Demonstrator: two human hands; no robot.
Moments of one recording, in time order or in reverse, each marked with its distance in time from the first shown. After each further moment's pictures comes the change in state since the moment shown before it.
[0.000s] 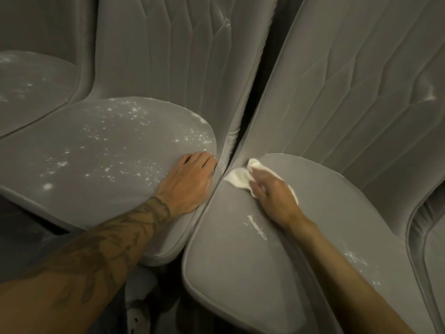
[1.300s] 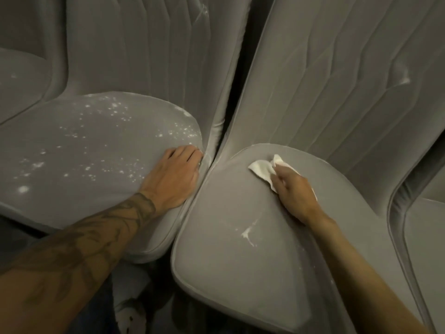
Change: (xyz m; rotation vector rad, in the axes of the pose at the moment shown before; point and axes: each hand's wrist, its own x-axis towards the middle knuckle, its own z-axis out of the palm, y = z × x) left_hand 0.001 0.000 -0.005 0.040 -0.066 -0.003; right_hand -0.027 0.038 -0.033 -0.063 0.069 0.179
